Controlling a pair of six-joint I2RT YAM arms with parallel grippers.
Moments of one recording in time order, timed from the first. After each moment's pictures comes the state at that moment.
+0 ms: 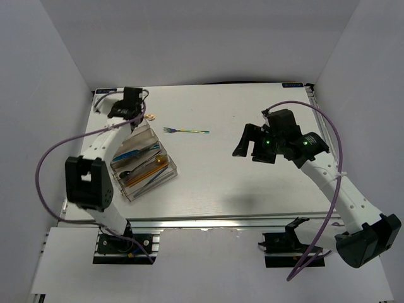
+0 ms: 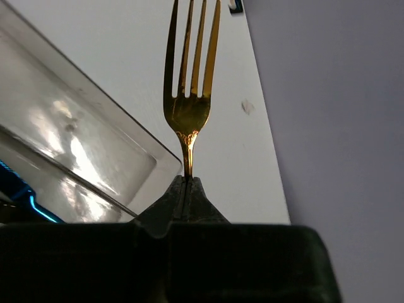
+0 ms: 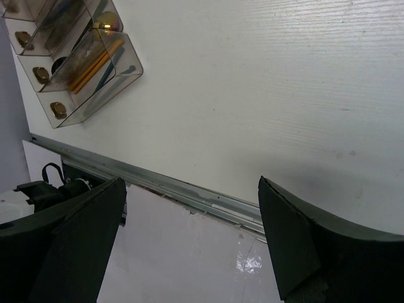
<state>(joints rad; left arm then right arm) -0.21 1.76 1.50 -0.50 -0.70 -1.28 0.50 1.15 1.22 -0.88 -0.21 0.62</state>
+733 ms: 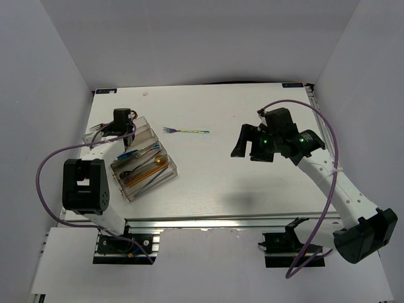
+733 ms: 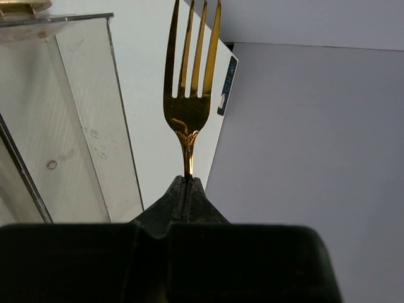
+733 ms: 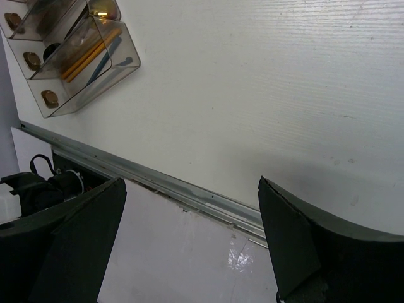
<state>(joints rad) -0.04 1.61 1.01 -0.10 -0.81 -1.93 0.50 1.20 1.22 -0.86 -0.24 0.56</state>
